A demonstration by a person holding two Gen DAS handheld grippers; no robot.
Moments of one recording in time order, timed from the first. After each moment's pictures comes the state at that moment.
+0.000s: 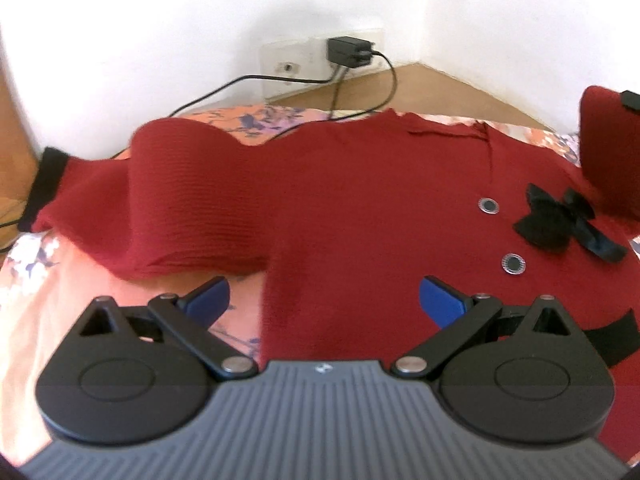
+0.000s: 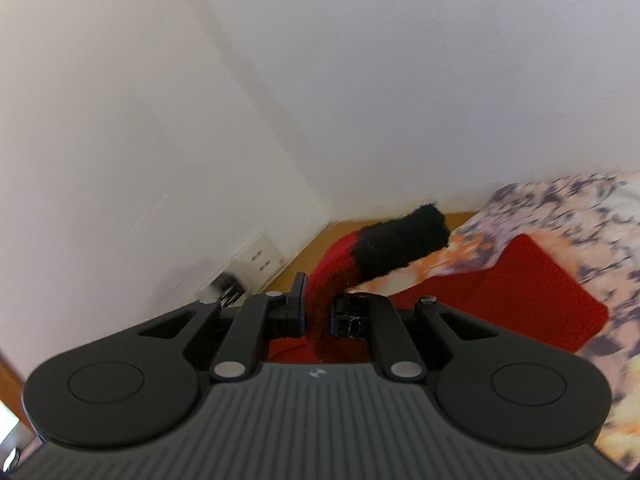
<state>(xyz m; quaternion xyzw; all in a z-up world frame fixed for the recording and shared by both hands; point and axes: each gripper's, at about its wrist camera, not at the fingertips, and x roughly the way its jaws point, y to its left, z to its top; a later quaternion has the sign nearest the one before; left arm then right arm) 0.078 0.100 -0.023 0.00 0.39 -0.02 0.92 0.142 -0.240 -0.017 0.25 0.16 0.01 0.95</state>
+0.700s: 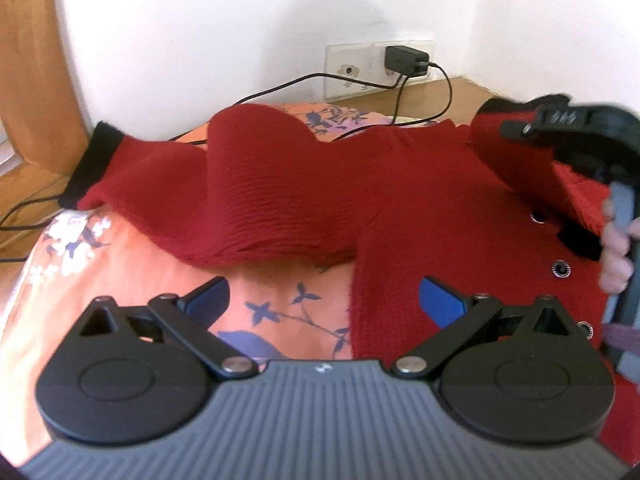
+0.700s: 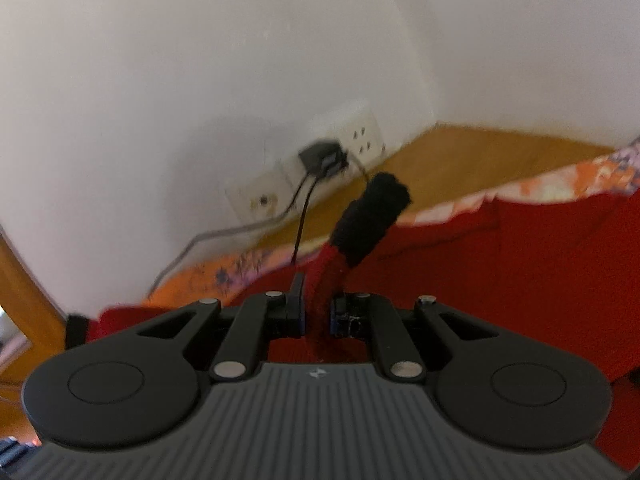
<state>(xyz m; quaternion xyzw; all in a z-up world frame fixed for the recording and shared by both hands) 0.065 0.156 -0.026 -0.03 0.38 0.02 0.92 0.195 -0.055 -0.064 0.15 0.26 0.10 0.95</state>
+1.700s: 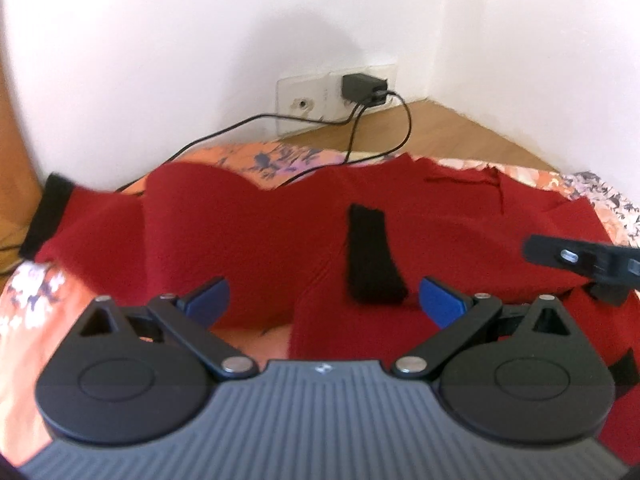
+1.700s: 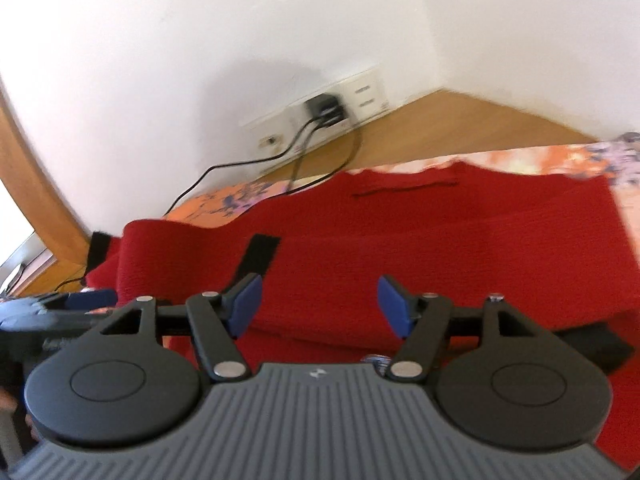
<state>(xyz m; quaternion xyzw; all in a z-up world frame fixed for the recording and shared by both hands) 0.101 0.116 -0.009 -0.02 0.35 -0.02 0.94 0.124 -0.109 -0.019 0.10 0.33 0.13 0.93</state>
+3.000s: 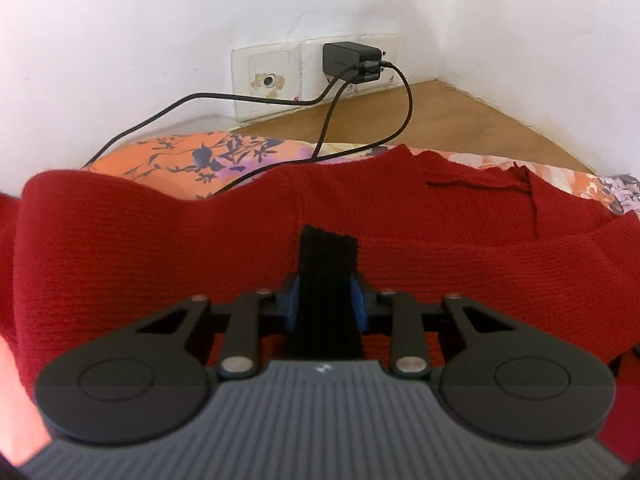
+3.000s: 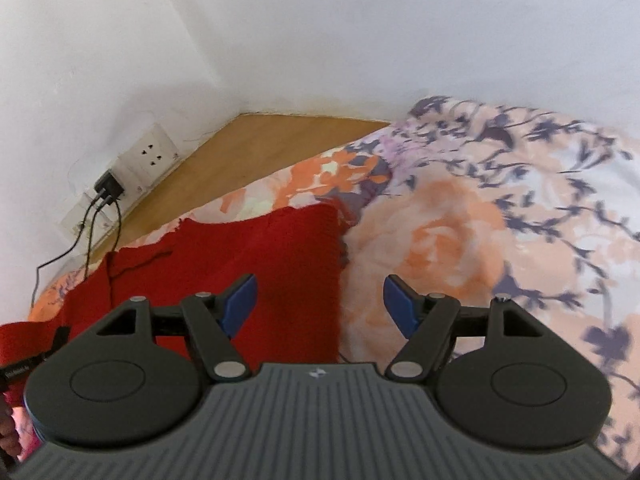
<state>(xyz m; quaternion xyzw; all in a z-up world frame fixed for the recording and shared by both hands) 0.195 0.068 -0.064 -0.02 0.37 0.00 0.93 0.196 -0.341 -0.060 0.19 0.33 -0.01 0.92</state>
